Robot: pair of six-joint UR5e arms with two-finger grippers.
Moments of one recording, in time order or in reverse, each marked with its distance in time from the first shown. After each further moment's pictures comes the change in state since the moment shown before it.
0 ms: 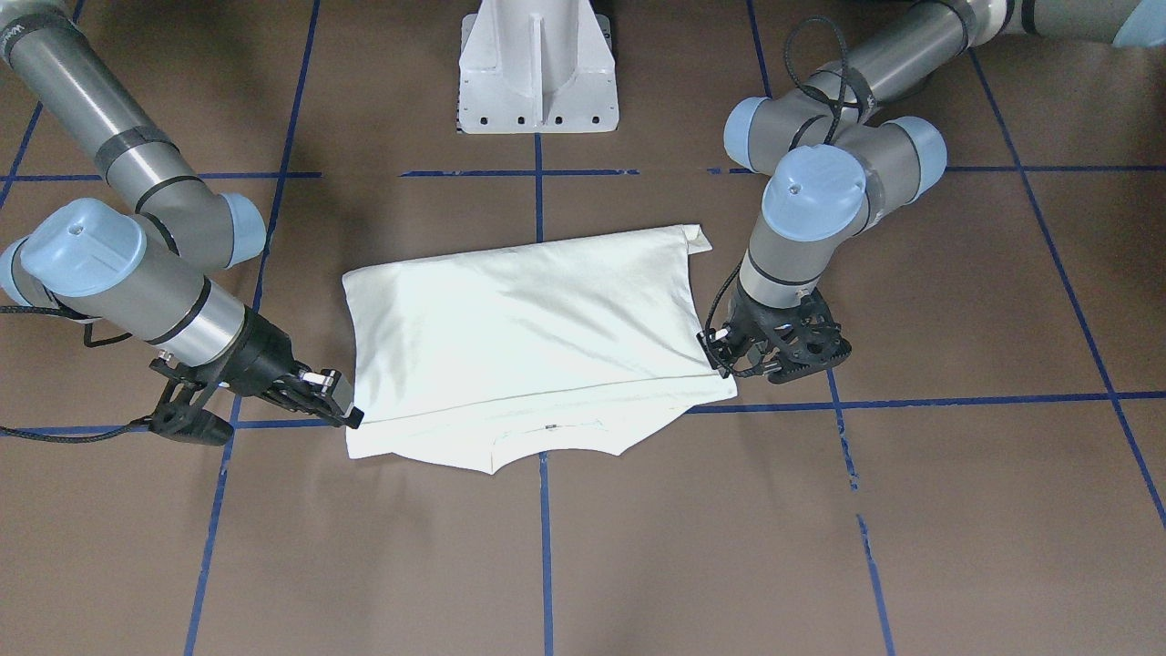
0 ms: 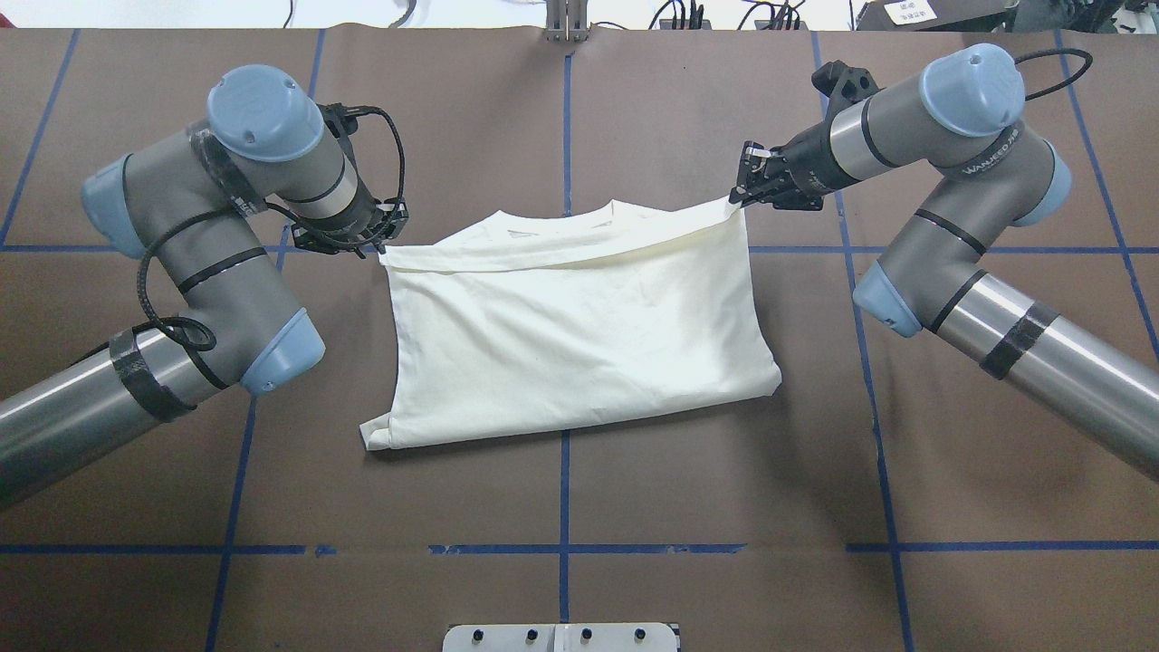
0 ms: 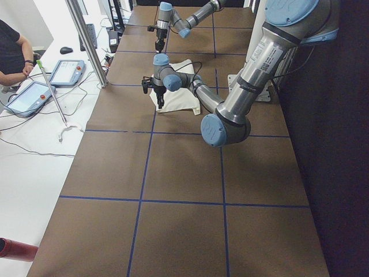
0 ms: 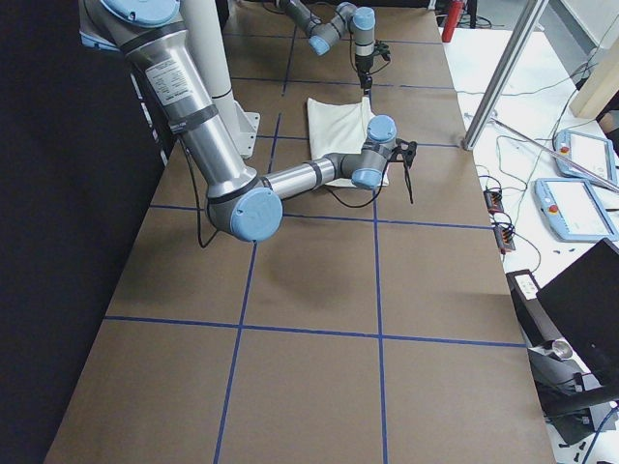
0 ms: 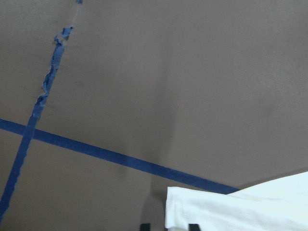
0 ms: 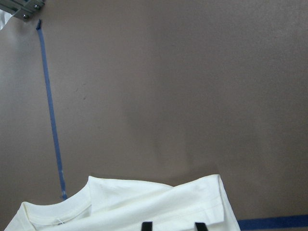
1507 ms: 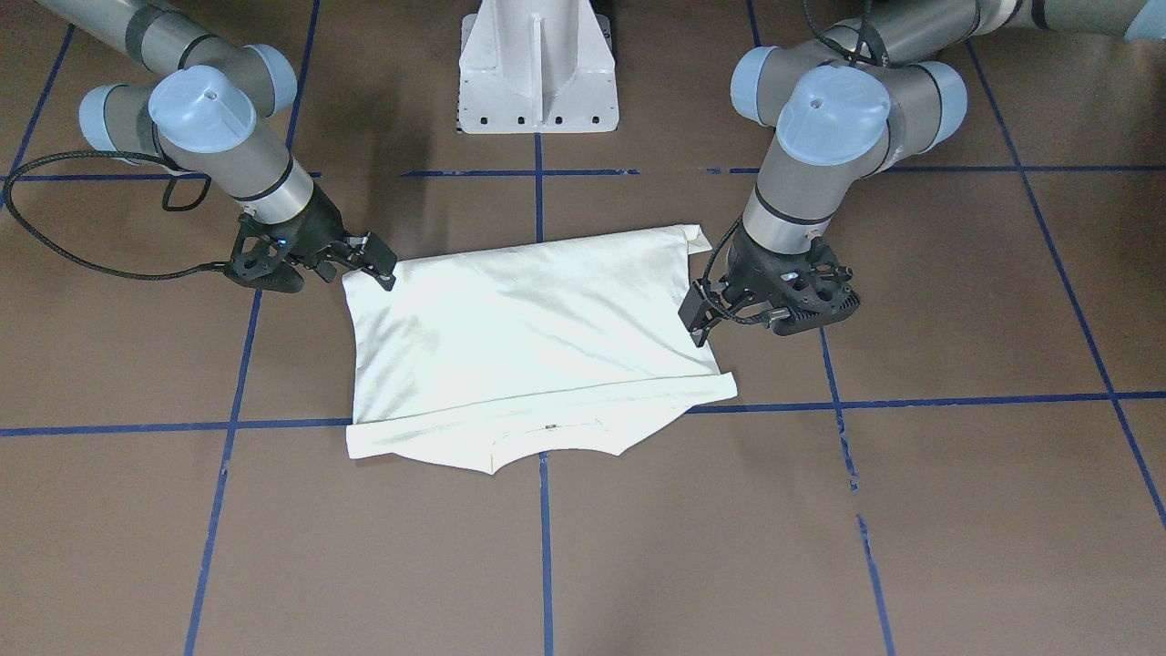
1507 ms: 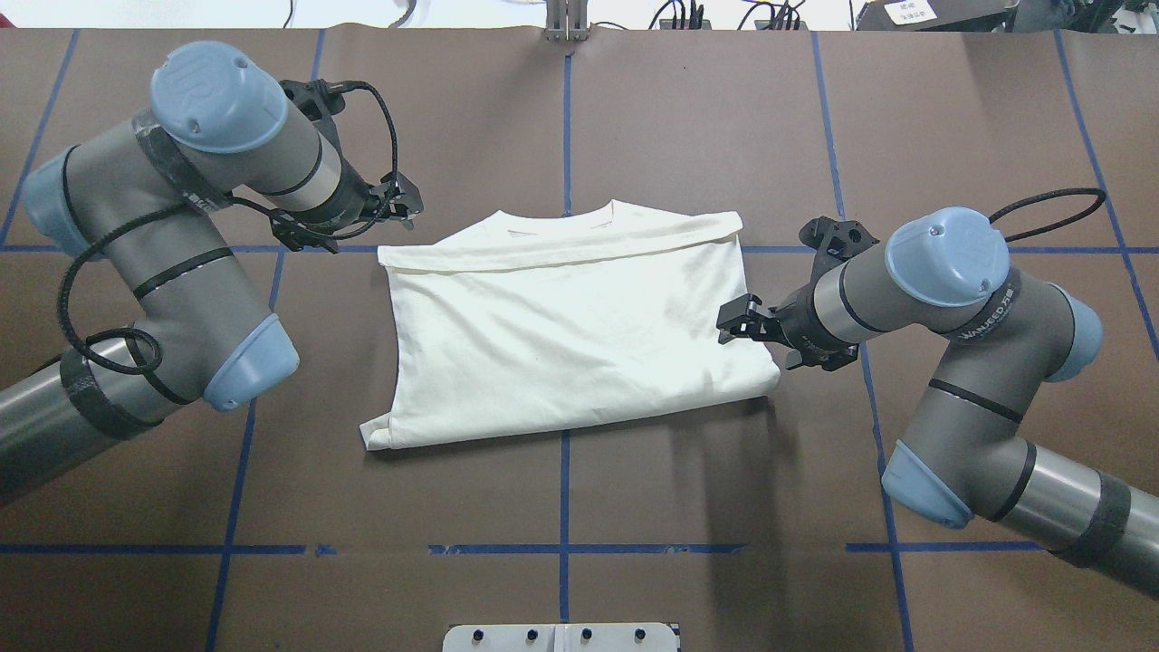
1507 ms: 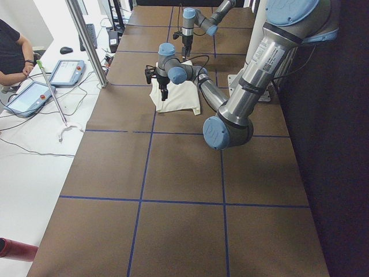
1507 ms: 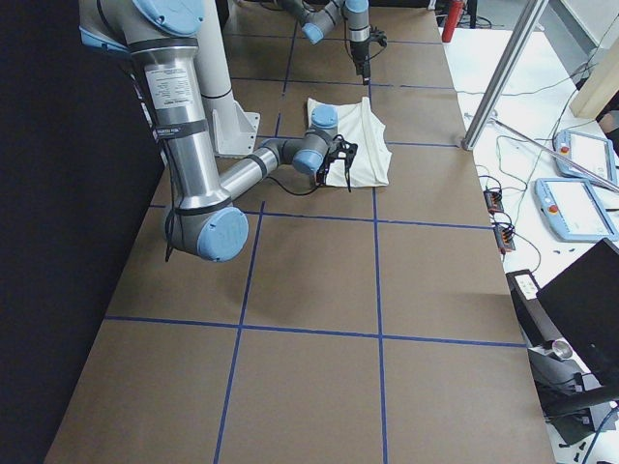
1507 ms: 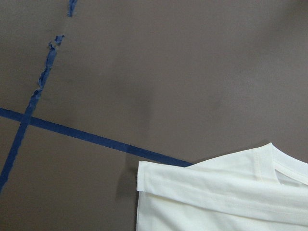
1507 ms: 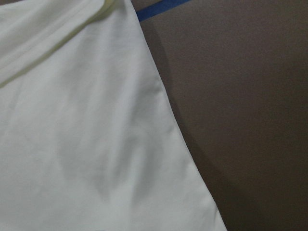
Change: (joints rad) left arm -0.005 0.034 -0.156 0.019 -0.004 -0.055; right arm -0.262 -0.256 0.451 -0.449 -0.165 0.013
